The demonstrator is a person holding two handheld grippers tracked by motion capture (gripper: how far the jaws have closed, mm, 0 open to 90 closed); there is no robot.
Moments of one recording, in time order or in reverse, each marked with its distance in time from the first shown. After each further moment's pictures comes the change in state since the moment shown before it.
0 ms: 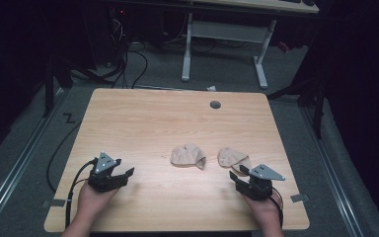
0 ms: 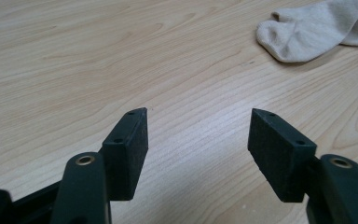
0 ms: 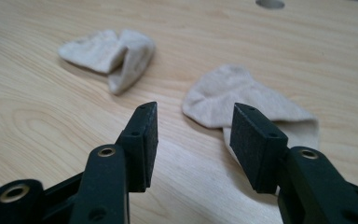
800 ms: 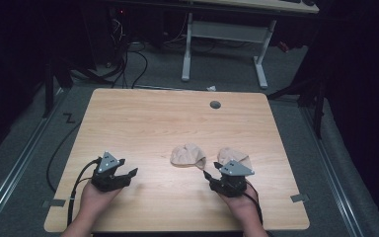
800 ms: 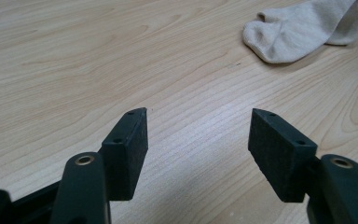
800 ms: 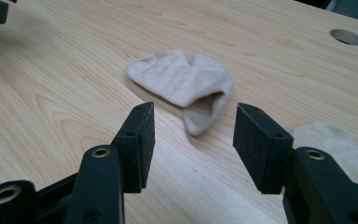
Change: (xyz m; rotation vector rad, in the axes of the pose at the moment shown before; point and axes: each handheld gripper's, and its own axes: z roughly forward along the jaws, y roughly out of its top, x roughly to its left) left arm -0.003 0.002 0.004 0.004 -0.037 0.017; right arm 0.060 0.033 0.033 0.019 0.095 -0.134
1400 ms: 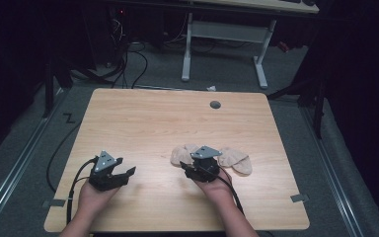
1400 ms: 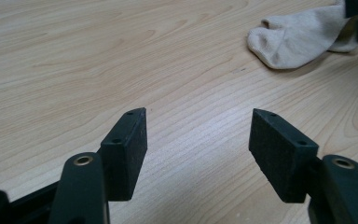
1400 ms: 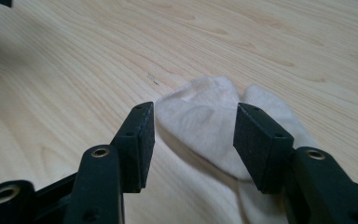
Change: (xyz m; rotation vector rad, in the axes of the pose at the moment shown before) left arm 0.005 0.002 -0.004 -0.009 0.003 -0.009; right arm 0.025 0.041 0.071 0.081 0.071 0.001
